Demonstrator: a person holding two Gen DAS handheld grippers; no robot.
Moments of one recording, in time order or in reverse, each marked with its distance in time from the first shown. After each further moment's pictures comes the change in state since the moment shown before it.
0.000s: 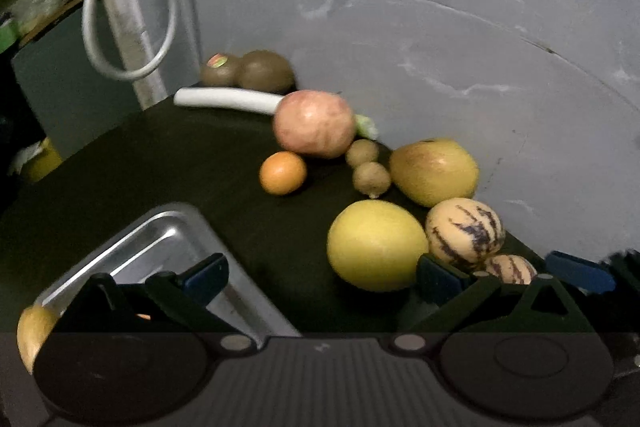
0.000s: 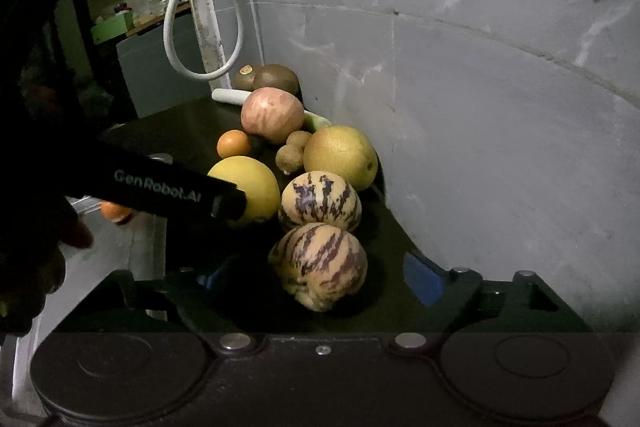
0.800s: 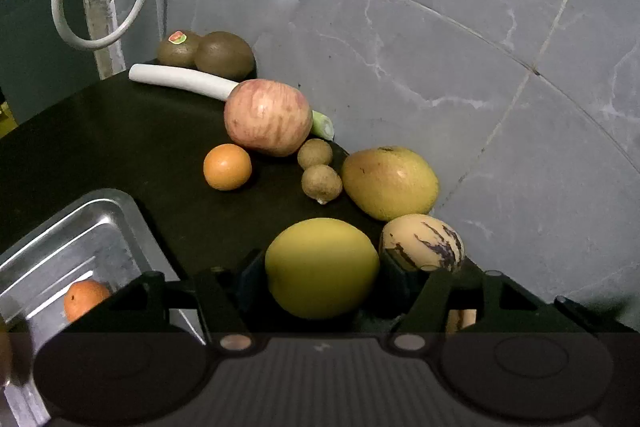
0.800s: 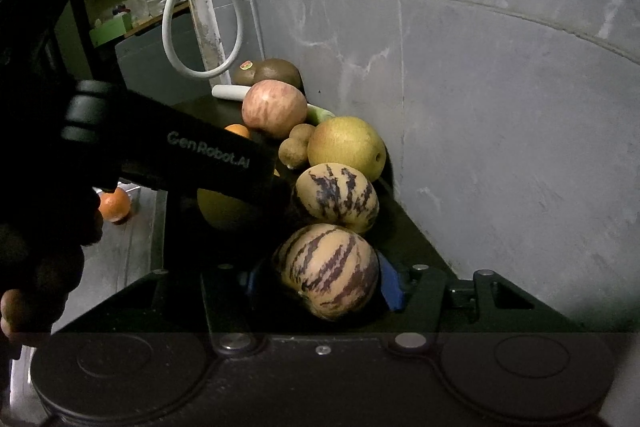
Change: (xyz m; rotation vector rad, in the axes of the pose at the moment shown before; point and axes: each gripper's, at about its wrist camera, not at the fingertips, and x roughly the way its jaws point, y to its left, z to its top) left arm 0.014 0.000 0.006 -0.114 0.034 -0.159; right arm 0.004 0.005 -0.008 0.018 0.000 0.005
